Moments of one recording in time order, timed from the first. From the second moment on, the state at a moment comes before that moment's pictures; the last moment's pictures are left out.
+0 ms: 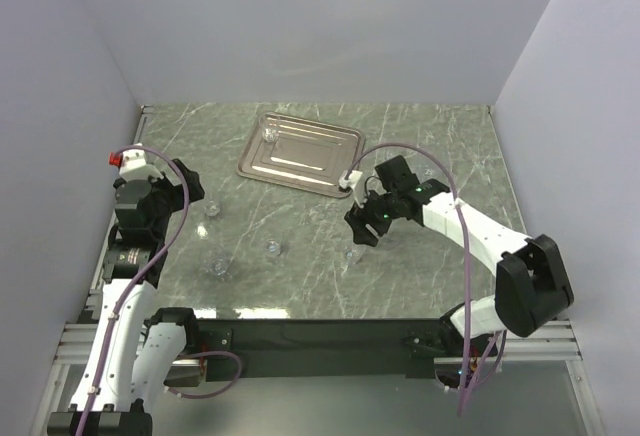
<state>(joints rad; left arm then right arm) 0.00 0.68 0.72 -0.27 -0.13 -0.34 0.50 1.40 0.96 -0.58 -0.46 -0.45</state>
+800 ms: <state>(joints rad) 0.00 0.68 0.72 -0.27 -0.13 -0.34 0.57 1.60 1.10 -0.67 -0.33 -0.43</state>
